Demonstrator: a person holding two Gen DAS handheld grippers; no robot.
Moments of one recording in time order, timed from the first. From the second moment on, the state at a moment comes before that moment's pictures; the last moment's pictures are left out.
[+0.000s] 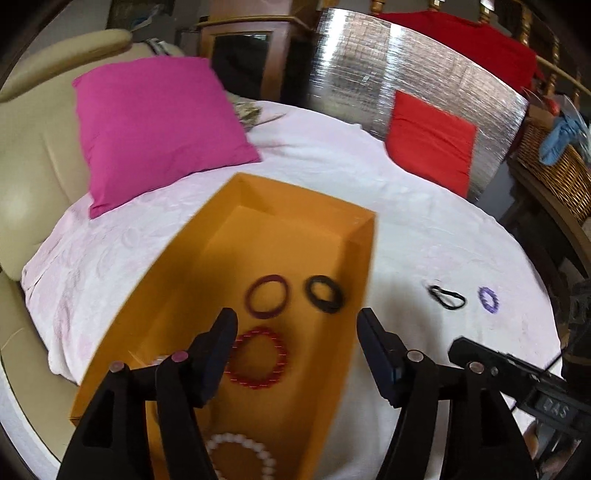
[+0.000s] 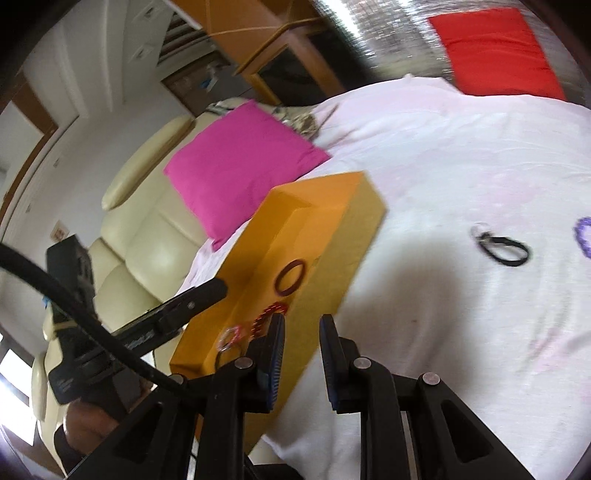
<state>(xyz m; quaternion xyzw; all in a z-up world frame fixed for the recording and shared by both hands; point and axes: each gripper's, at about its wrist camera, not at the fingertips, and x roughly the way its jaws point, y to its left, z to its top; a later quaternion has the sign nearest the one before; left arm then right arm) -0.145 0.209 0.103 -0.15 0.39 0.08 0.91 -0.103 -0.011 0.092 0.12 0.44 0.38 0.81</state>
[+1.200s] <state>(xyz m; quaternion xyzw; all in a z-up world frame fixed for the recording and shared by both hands) -0.076 0.036 0.128 -0.03 0.32 0.00 0.95 -0.056 -0.250 0.125 0.20 0.40 0.06 0.89</state>
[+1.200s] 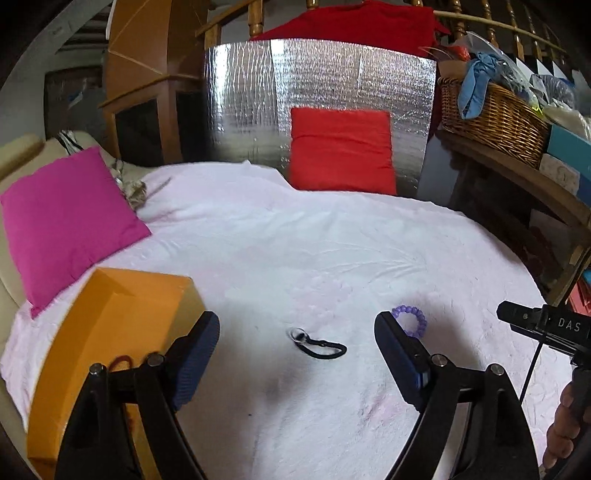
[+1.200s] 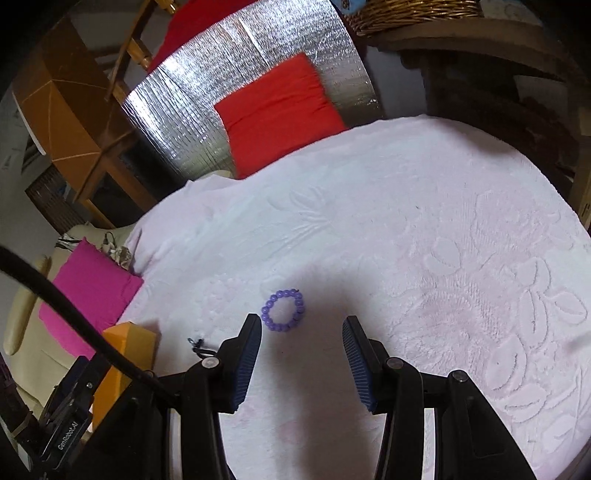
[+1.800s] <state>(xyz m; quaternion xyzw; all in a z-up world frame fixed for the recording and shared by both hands) -0.066 0.027 0.082 0.03 0.34 -0.01 0.94 -0.048 -0.237 0.092 0.20 0.44 0.06 0.88</state>
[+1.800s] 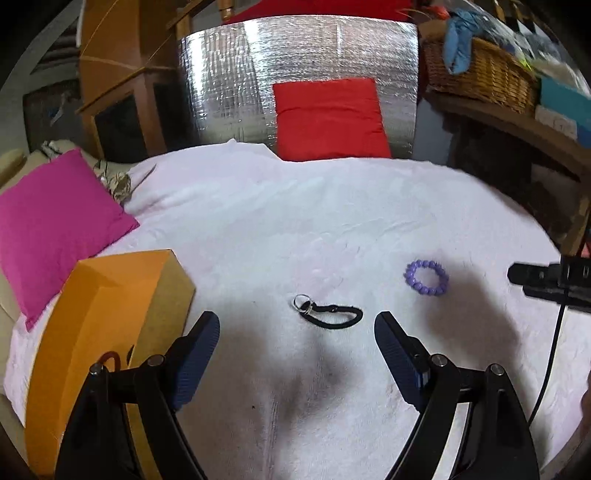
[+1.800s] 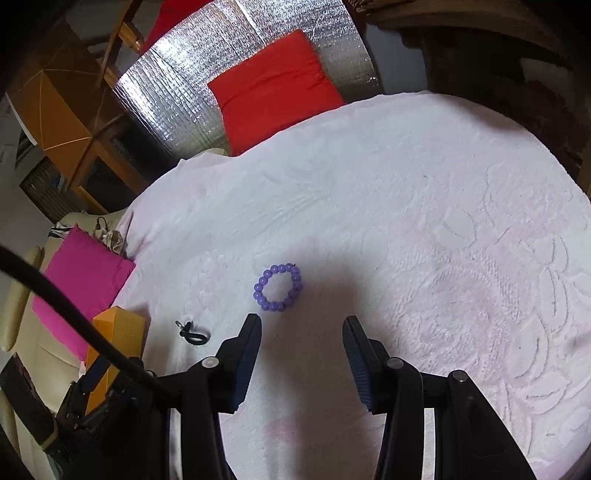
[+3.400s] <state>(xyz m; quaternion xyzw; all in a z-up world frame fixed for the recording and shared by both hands) -0.050 0.031 0.056 0.05 0.40 0.00 0.91 -0.026 -0.226 0.055 0.21 0.47 0.08 0.86</state>
